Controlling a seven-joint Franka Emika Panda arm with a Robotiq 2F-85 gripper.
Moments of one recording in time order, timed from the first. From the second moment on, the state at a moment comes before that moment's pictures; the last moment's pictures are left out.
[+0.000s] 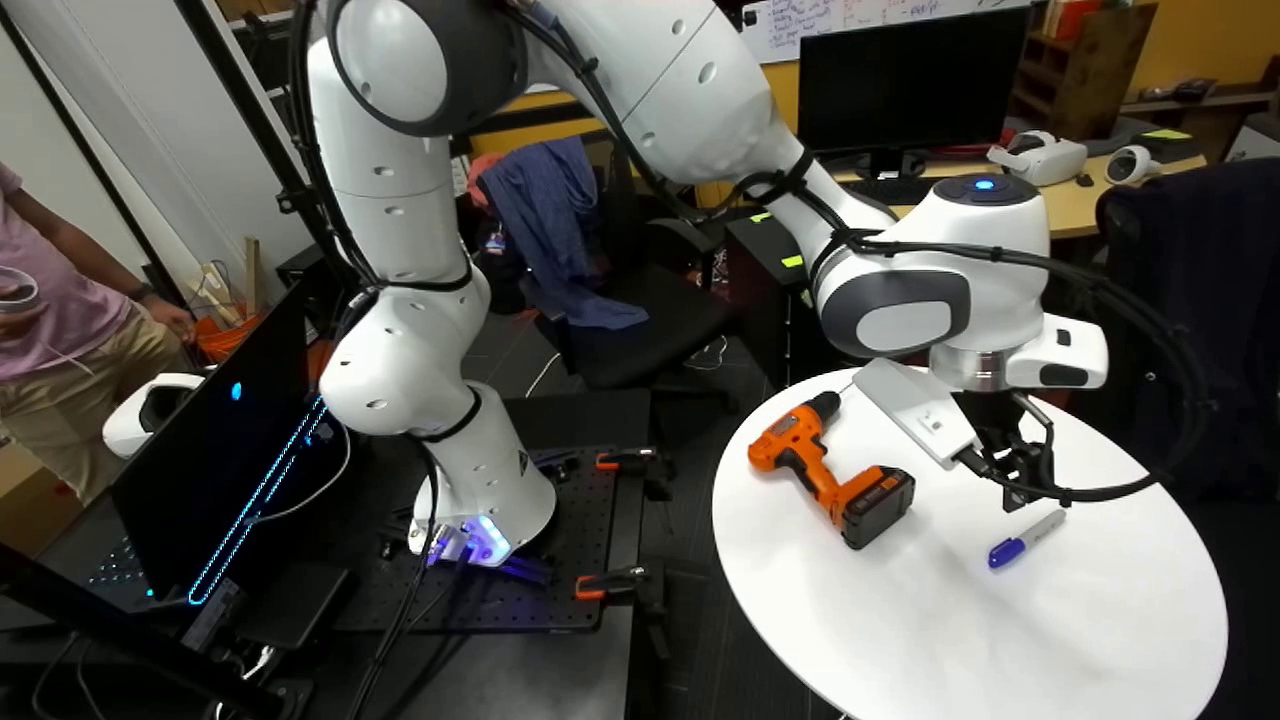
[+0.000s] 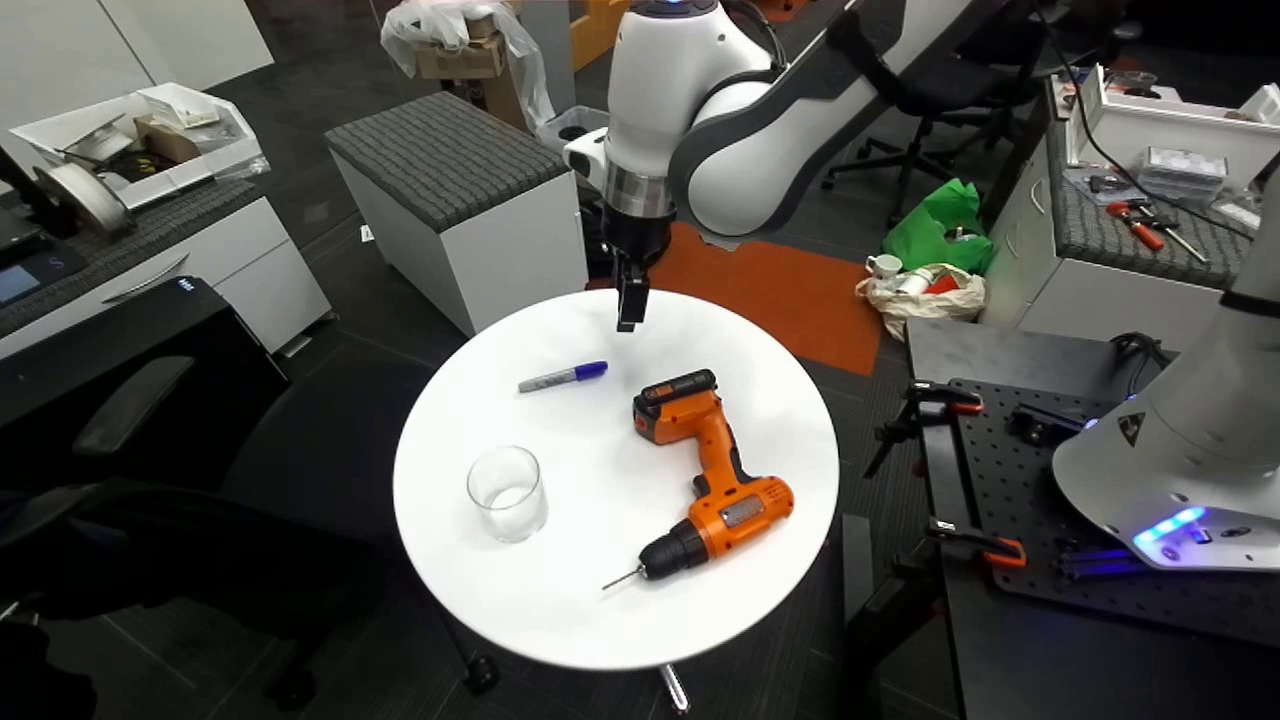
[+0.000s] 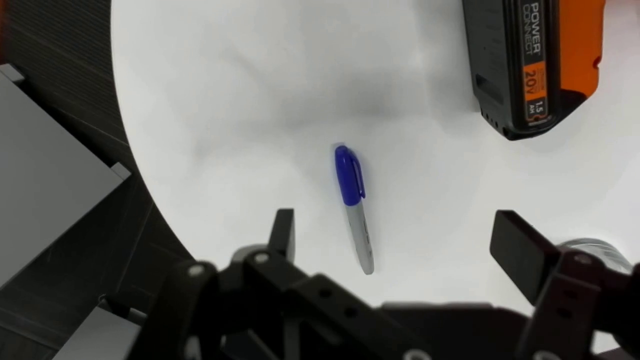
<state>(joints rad) -0.10 0.31 -0.03 -2.16 -0.06 2.67 -0.39</state>
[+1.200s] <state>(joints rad) -0.17 0.57 0.06 -1.92 -0.06 2.67 -0.53</state>
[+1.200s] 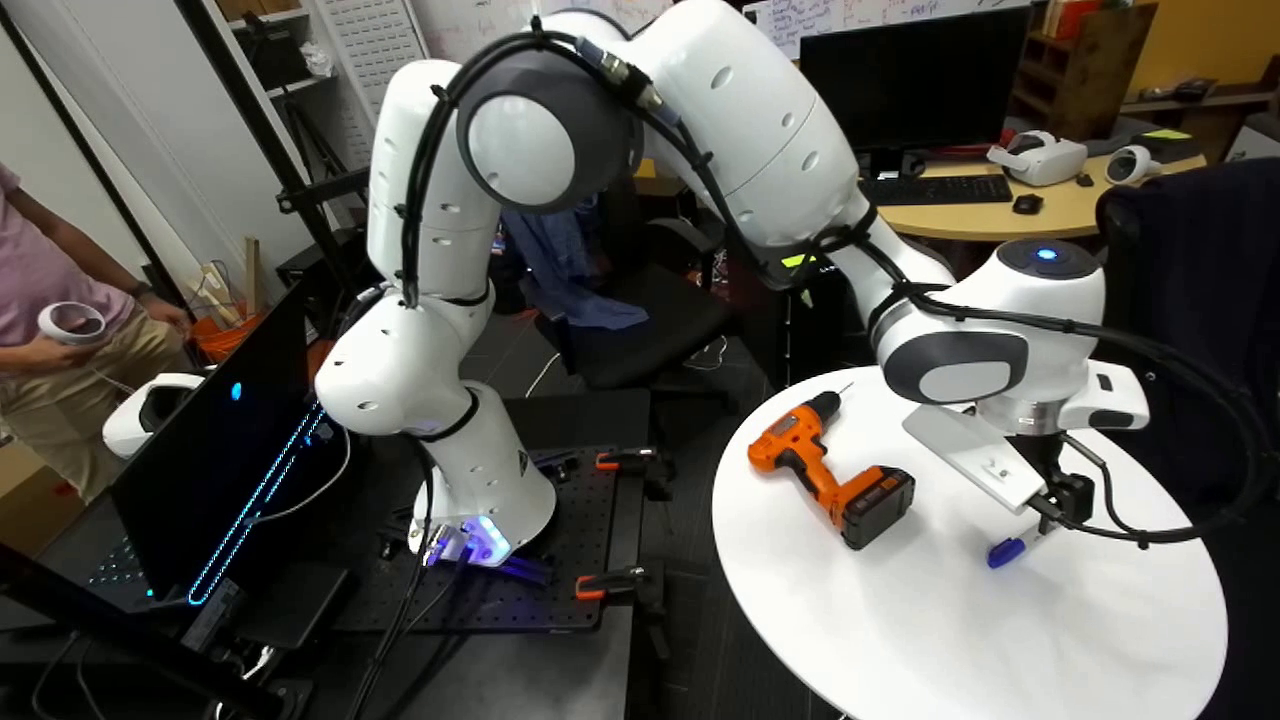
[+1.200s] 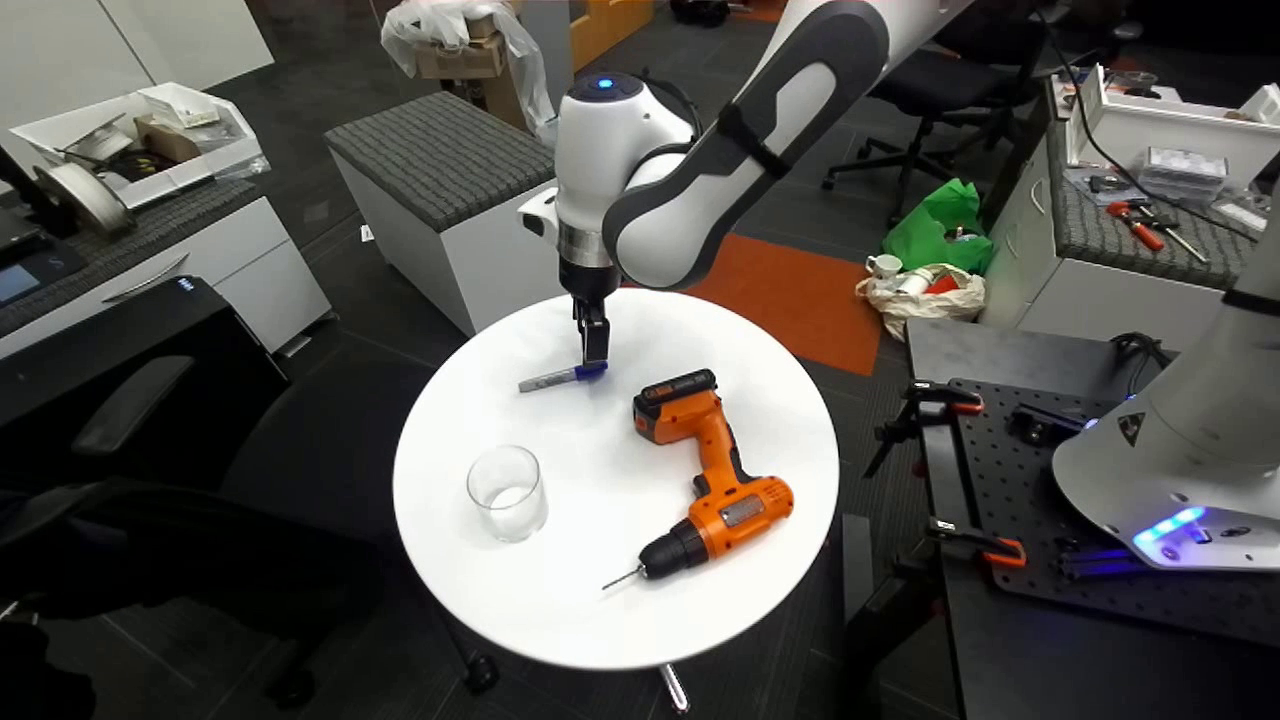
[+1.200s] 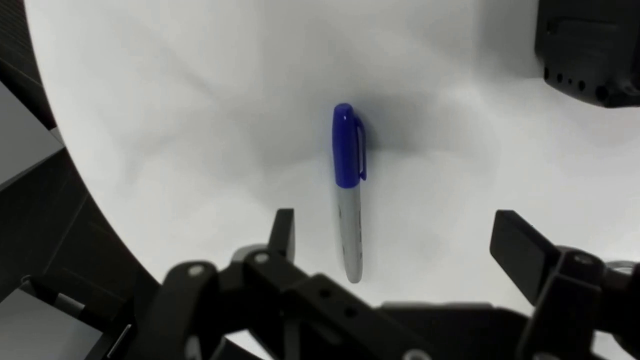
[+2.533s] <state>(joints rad) -0.17 0.81 0.07 -1.64 -0.08 2.49 -0.53</state>
